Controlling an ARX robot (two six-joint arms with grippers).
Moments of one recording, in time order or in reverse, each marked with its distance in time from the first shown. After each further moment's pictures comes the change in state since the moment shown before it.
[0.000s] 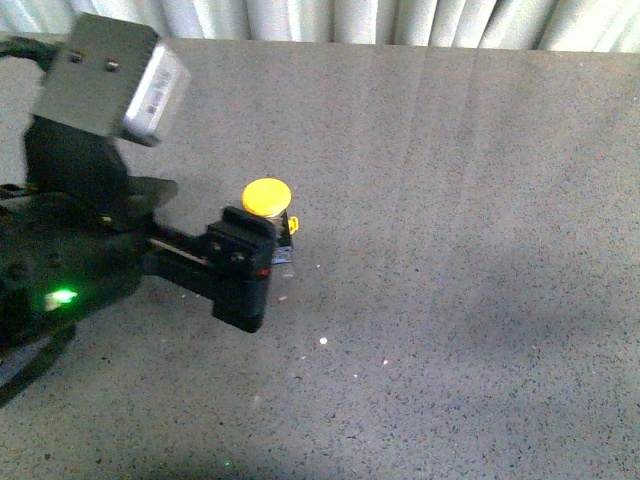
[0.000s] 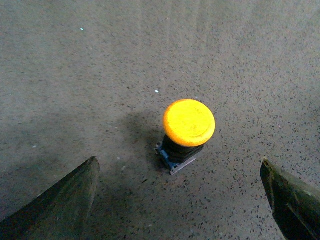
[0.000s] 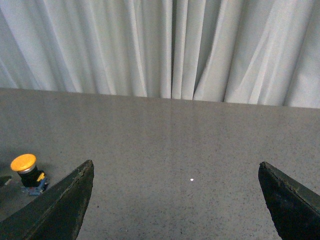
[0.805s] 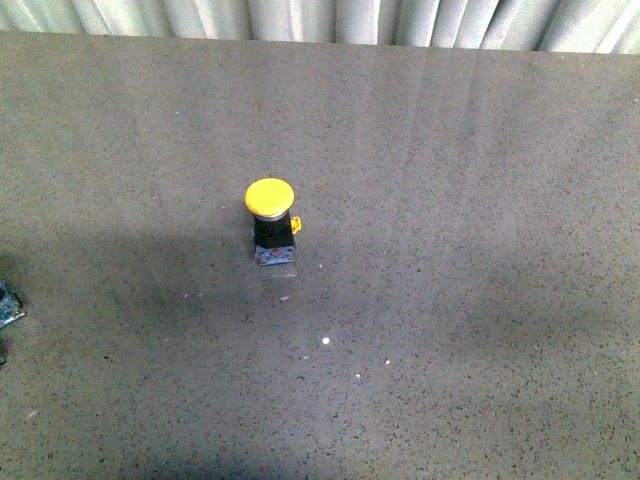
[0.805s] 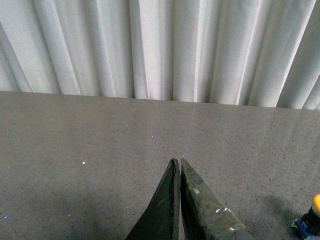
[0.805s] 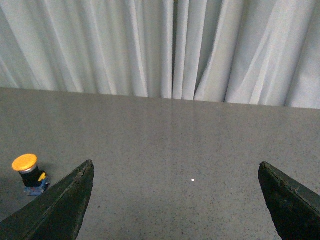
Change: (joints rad) left arm 0.450 -1.174 -0.401 -0.323 -0.066 0.029; right arm 0.000 0.000 0.000 0.000 -0.002 0.000
